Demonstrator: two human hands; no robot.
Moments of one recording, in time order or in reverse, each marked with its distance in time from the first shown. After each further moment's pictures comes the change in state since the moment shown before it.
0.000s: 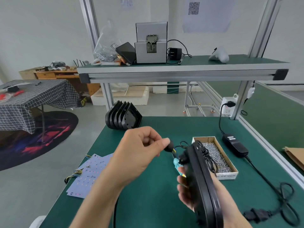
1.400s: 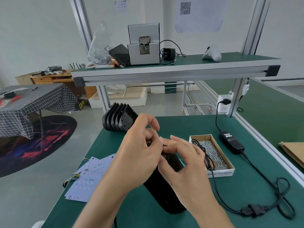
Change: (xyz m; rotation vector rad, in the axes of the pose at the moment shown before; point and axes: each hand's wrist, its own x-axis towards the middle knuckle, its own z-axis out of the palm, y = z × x) left_hand -0.010 0.033 0.014 0.138 0.005 0.101; right_hand -0.005 0.013 0.116 -1.396 0.224 -0.983
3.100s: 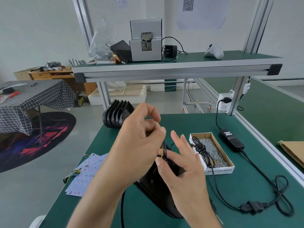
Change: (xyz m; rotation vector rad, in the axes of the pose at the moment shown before) left_hand -0.003 0.024 -0.010 -0.151 0.007 0.012; right_hand -0.019 -0.009 0.011 0.117 0.001 0.161
